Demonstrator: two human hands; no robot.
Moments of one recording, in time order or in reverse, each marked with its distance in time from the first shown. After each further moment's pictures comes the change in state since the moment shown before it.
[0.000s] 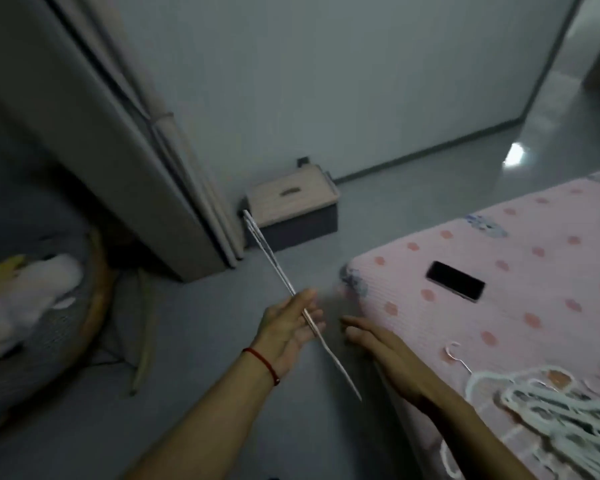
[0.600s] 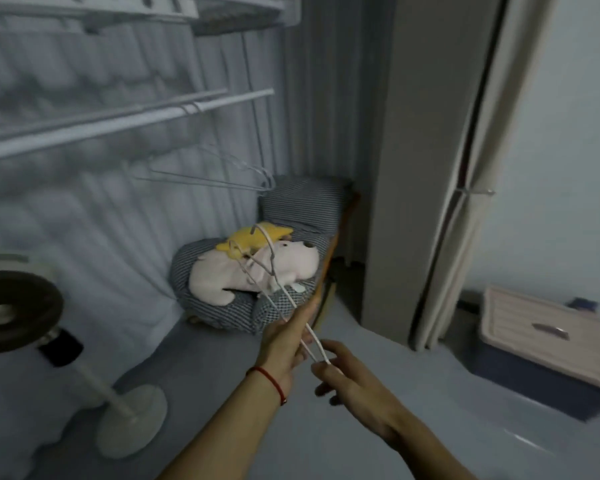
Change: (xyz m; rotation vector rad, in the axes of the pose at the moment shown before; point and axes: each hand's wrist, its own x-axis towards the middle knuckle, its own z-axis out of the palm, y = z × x) left_hand -0.090 0.194 -0.453 -0.278 0.699 0.343; right_hand 0.155 -0.243 0.468 -0.262 -0.805 -0.212
